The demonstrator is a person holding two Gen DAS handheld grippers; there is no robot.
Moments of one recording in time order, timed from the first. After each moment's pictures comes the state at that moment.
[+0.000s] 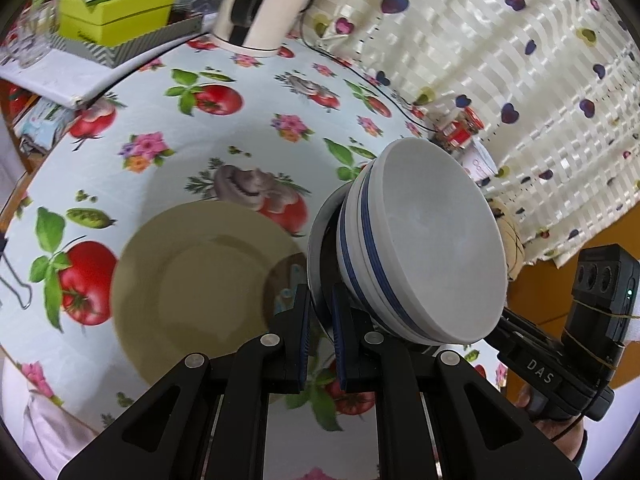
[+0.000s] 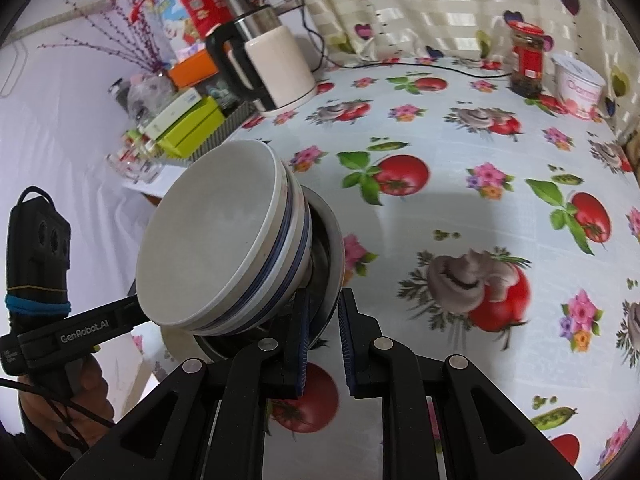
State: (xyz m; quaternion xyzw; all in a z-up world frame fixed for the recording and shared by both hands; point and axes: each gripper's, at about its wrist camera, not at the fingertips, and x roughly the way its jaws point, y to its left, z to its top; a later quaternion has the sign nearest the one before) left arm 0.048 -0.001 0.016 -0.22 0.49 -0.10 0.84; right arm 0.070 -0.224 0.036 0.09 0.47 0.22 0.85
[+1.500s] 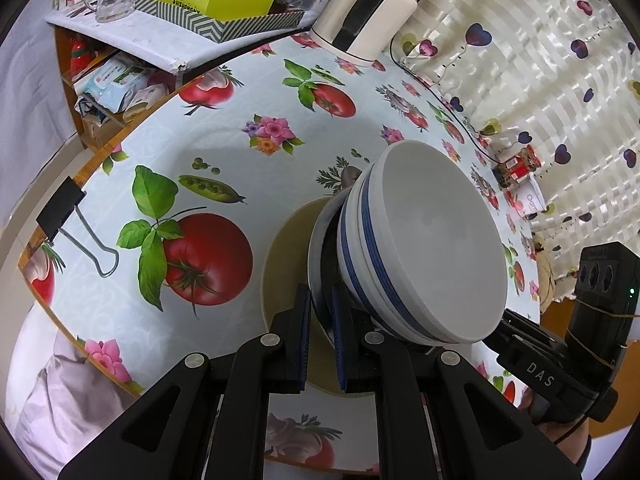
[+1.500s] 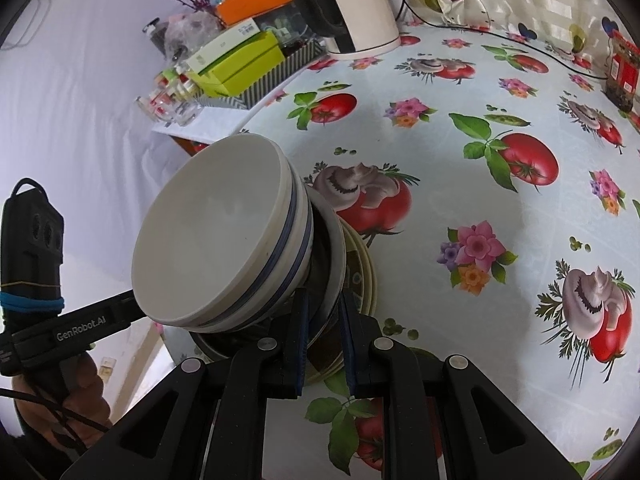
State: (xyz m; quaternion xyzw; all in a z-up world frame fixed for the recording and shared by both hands) left arm 0.021 0.077 -0.008 -0.25 0.50 -0.01 0.83; right arm 0.088 -0.126 0.005 0.05 0.52 0.29 0.80
